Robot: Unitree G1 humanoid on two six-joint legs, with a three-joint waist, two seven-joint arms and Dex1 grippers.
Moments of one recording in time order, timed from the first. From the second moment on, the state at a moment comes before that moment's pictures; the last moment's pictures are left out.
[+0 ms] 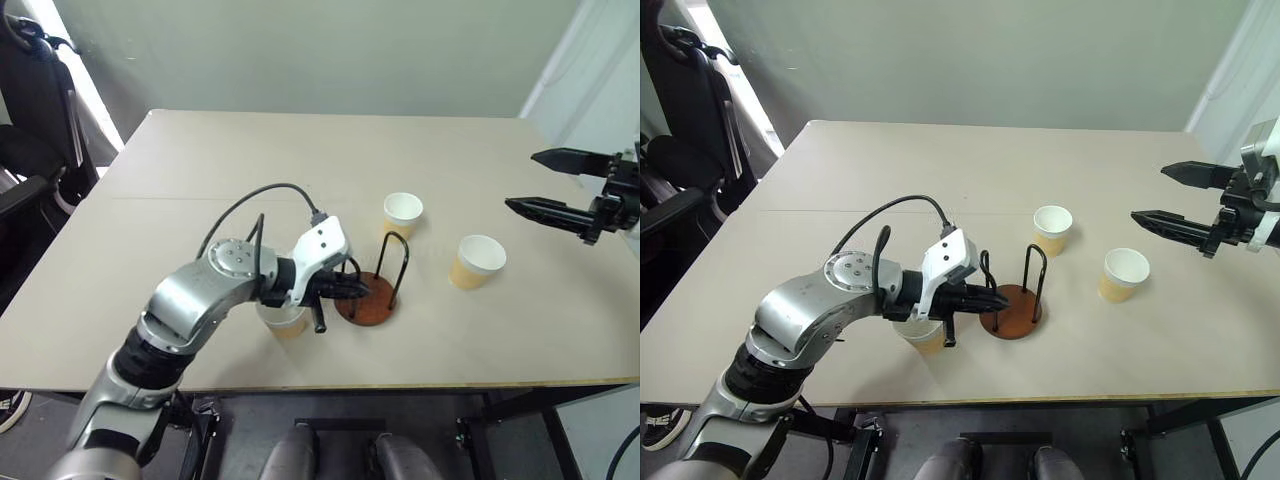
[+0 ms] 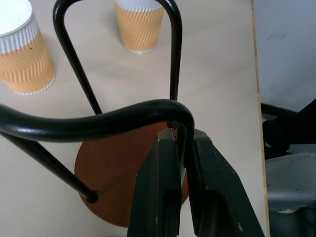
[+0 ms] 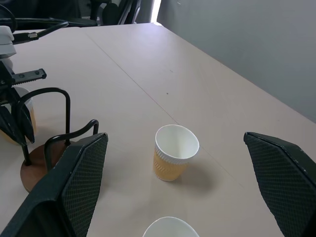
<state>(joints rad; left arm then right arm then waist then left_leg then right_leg) -0.68 0.62 -0.29 -0.44 -0.50 1.03 -0.85 -0.53 -1.08 -0.34 -0.13 0.66 0.66 1.08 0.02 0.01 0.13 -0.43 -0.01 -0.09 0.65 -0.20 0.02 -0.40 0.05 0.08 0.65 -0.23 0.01</state>
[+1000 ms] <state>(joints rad) -0.66 0.64 -0.36 -0.44 -0.47 1.01 -0.85 -0.28 -1.22 -0.43 -0.36 0.87 0.80 1.34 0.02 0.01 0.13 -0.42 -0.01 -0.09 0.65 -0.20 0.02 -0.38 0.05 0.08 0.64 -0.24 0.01</state>
